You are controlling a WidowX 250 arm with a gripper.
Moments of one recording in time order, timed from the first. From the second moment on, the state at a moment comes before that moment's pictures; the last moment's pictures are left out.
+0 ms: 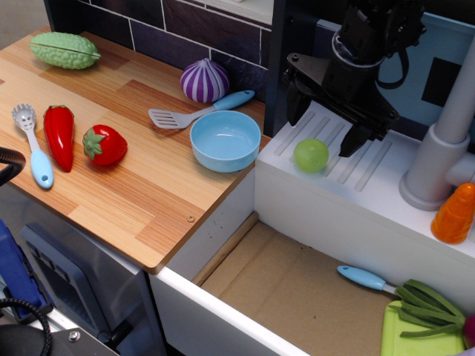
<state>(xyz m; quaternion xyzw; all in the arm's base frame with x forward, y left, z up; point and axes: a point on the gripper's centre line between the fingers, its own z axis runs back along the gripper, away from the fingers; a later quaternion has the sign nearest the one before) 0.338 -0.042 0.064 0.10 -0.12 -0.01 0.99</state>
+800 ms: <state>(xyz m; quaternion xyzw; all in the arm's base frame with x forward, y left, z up) 0.344 -0.027 0.024 0.08 -0.14 -0.03 0.99</state>
